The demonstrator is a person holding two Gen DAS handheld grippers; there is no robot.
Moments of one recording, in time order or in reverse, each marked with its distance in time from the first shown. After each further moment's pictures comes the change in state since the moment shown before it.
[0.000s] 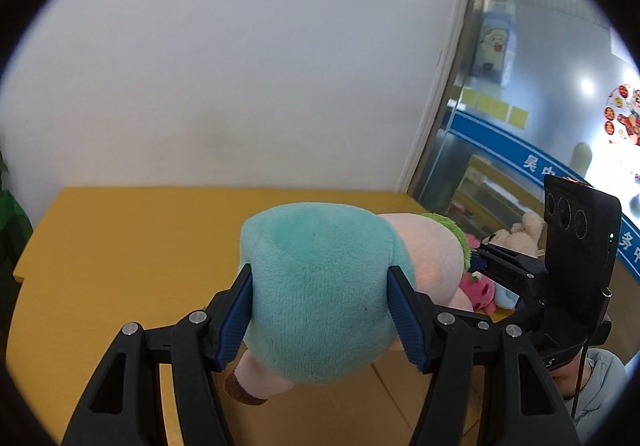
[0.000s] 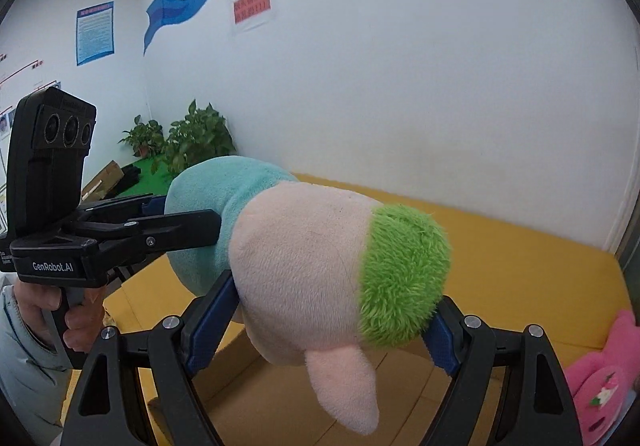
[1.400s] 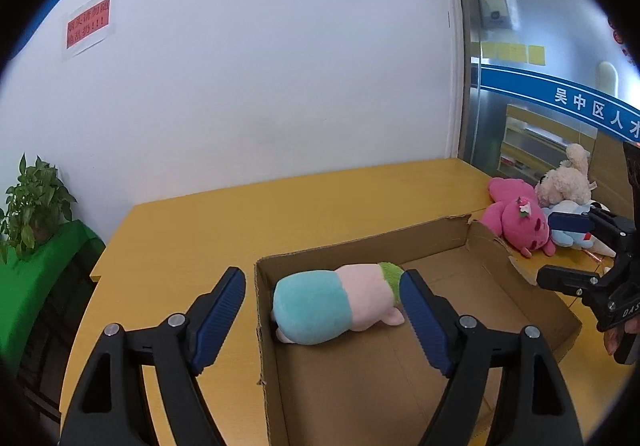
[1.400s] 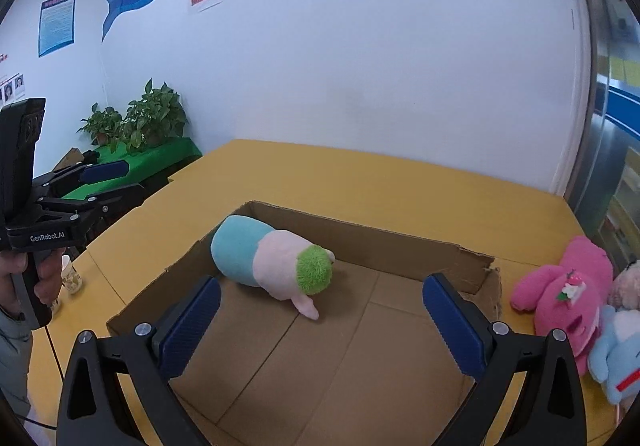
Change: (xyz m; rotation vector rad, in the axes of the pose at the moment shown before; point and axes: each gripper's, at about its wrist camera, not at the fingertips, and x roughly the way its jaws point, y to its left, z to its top) left arm -0.082 -0.069 -0.083 0.163 -0.038 0.300; right arm -0.090 -0.005 -0.102 0.048 0.027 -0.194
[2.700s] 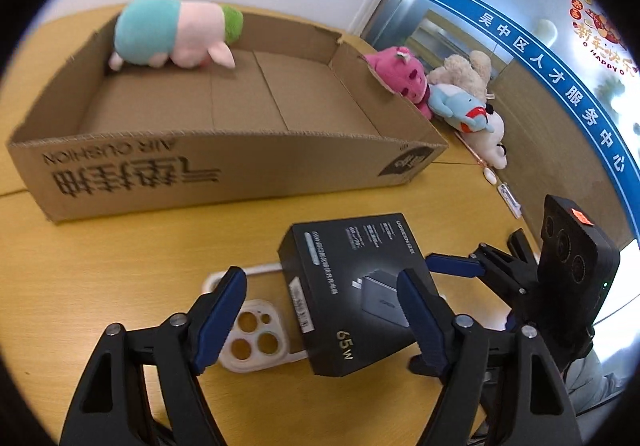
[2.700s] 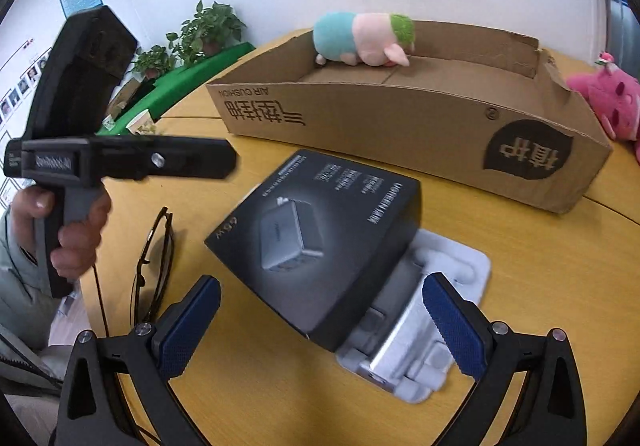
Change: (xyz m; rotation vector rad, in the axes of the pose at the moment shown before) left arm -0.012 -0.120 -0.191 -0.231 0.426 -0.483; right arm -0.072 0.068 -0.249 0.059 0.296 0.234
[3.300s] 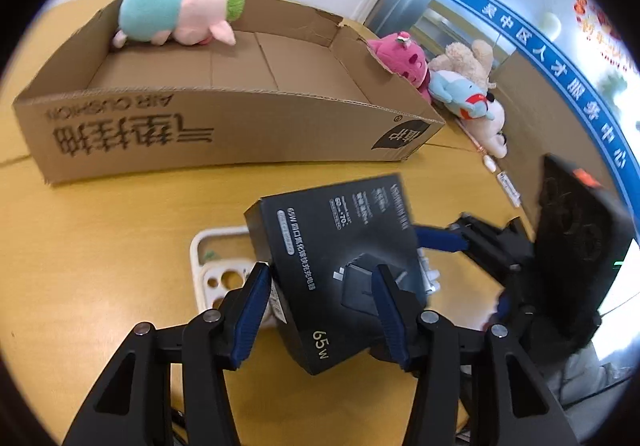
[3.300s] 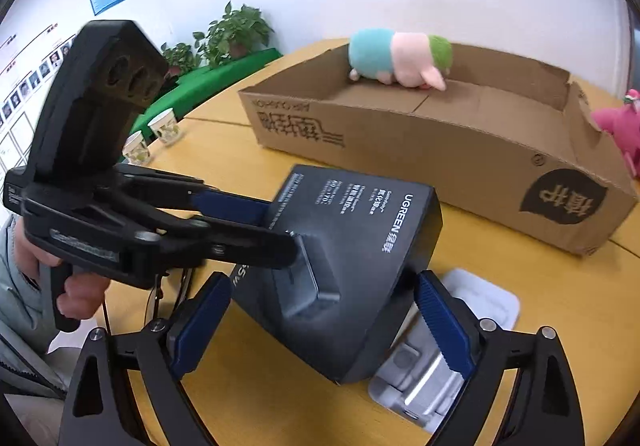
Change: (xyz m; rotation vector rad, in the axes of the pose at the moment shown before) left arm -0.010 -0.003 -0.027 -0.038 0.028 0.015; right arm 0.009 0.024 0.017 -0.076 -0.022 0.063
